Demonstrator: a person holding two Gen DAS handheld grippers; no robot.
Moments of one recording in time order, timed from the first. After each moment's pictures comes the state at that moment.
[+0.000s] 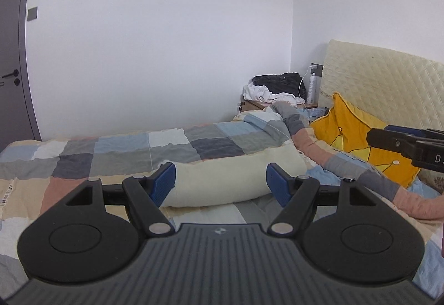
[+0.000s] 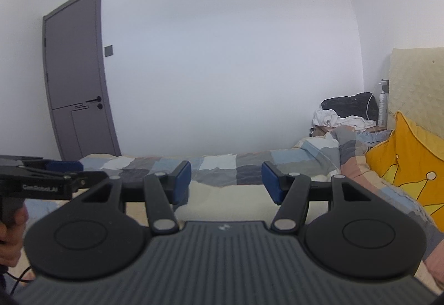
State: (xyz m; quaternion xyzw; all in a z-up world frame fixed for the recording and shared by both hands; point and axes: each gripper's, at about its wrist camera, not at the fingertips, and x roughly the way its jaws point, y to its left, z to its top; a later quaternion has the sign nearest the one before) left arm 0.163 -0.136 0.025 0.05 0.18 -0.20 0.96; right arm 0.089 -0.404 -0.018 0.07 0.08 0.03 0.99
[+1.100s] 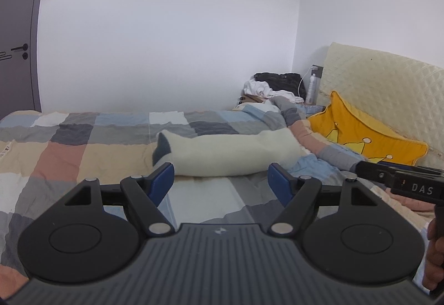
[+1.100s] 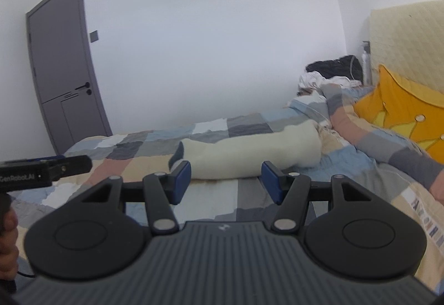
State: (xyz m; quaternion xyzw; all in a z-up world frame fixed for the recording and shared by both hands) left arm 0.114 -0.109 -0.048 0.01 0.18 -0.20 0.96; right arm 0.052 -0.386 -0.104 0.11 0.12 -0.01 0.99
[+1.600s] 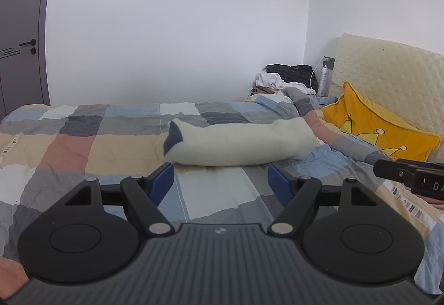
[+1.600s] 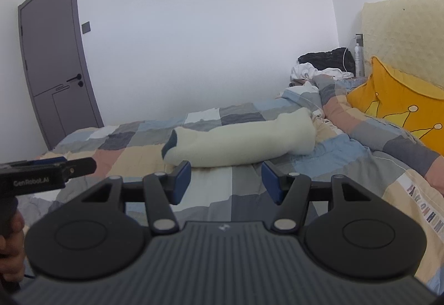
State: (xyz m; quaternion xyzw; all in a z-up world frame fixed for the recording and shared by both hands) left arm 0.128 -0.110 -0.072 0.01 0.19 -0.18 0.96; right arm 0.049 -0.373 -0.115 0.11 0.14 -0.02 0.98
